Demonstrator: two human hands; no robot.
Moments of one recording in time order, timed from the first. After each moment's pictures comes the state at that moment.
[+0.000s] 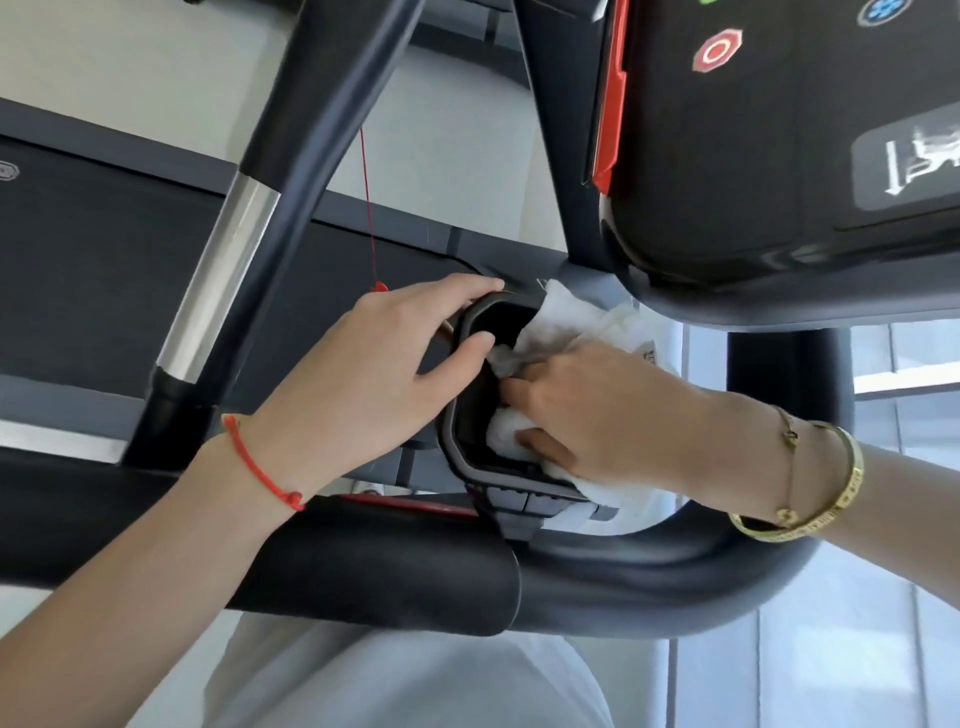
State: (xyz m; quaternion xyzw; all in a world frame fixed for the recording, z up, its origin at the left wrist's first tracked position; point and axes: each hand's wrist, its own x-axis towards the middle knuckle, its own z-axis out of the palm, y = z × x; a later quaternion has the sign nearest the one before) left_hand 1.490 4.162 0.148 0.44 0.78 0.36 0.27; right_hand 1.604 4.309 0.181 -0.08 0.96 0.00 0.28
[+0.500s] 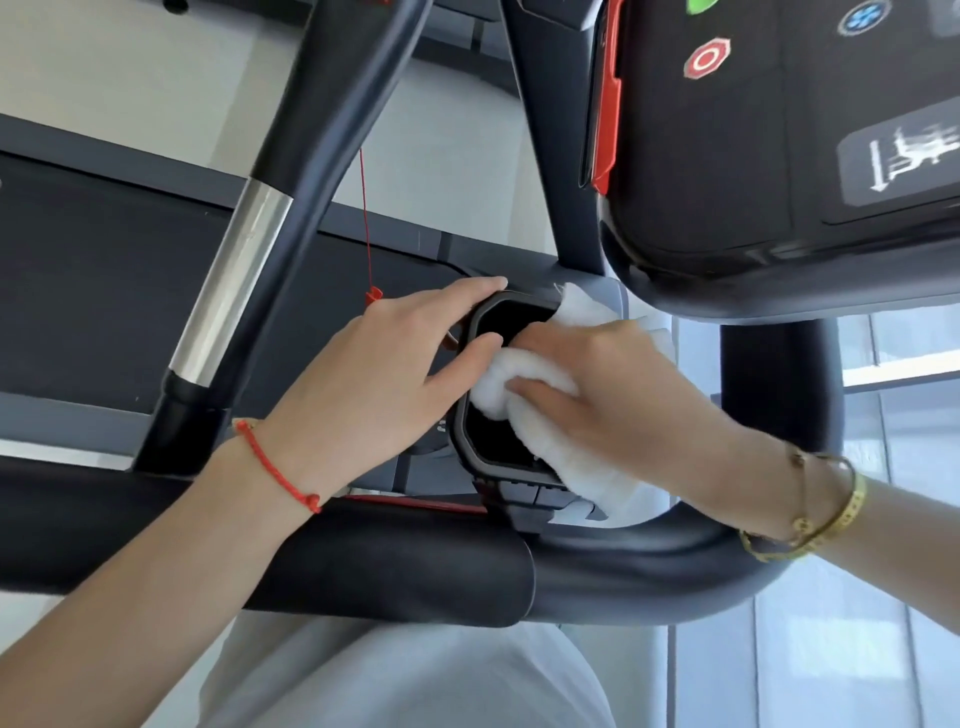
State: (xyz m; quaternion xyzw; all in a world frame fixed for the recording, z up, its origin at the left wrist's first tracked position) left_hand 1.490 4.157 0.146 0.45 0.78 0.34 0.28; right_hand 1.616 4.297 0.183 0.17 0.96 -0.15 0.15
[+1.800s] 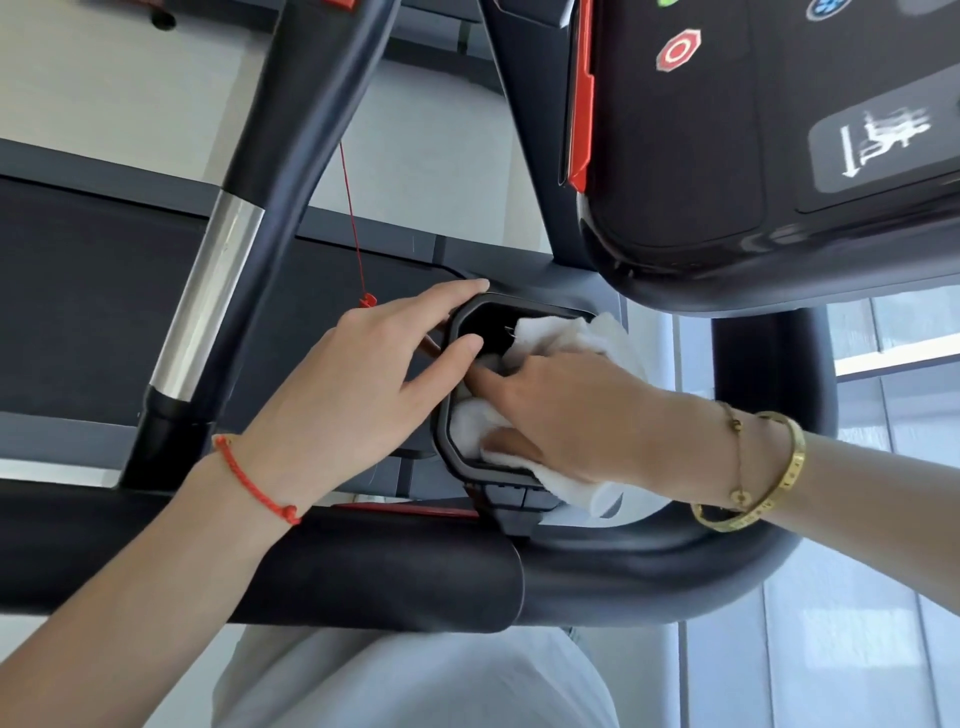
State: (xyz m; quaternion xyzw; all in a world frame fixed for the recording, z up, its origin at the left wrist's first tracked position) left_hand 1.491 4.157 0.146 0.43 0.78 0.35 0.28; right_hand 1.604 4.296 0.168 -0.03 0.97 0.01 0.25
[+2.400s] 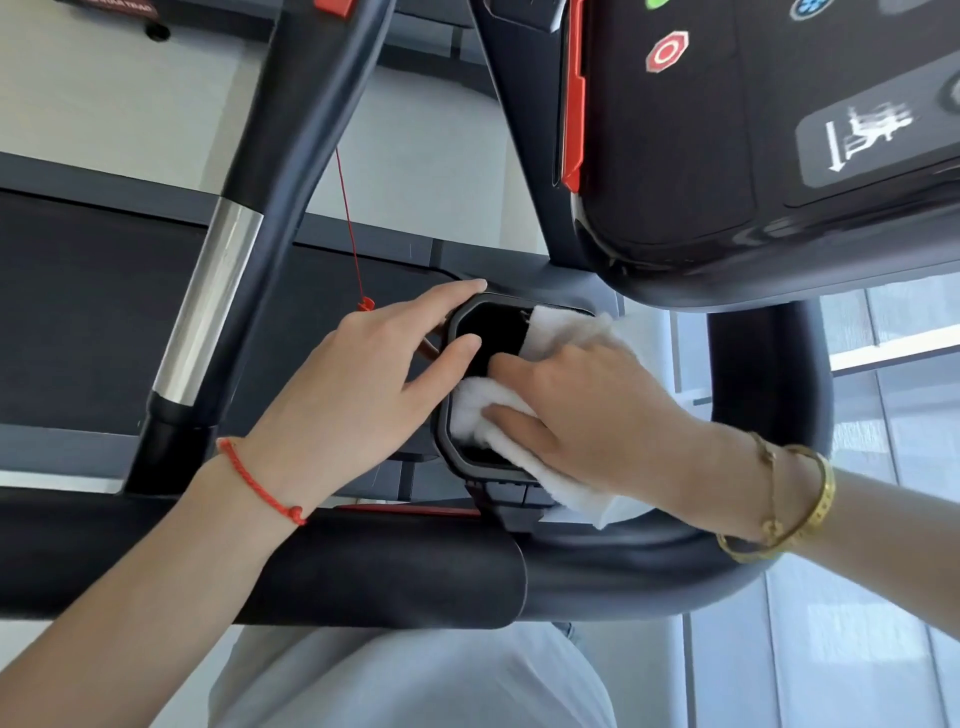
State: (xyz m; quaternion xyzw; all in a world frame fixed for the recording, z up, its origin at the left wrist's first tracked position) left_hand 1.492 4.156 0.147 0.43 0.78 0.35 0.28; right_hand 1.619 4.291 0.172 0.07 0.99 0.01 0.13
